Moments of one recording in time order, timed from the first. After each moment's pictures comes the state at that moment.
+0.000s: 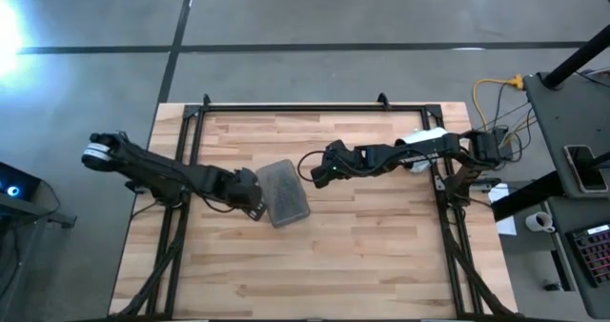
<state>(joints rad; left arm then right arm) -0.20 1.29 0.83 -0.77 -0.20 -1.13 -0.08 1.73 1.11 -0.36 0.26 0.96</state>
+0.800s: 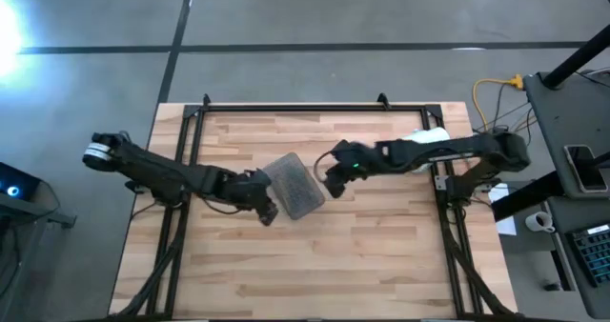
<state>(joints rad) -0.22 1.30 0.91 -0.54 -0.23 -0.97 -0.03 1.50 1.12 -0.43 0.13 0.66</state>
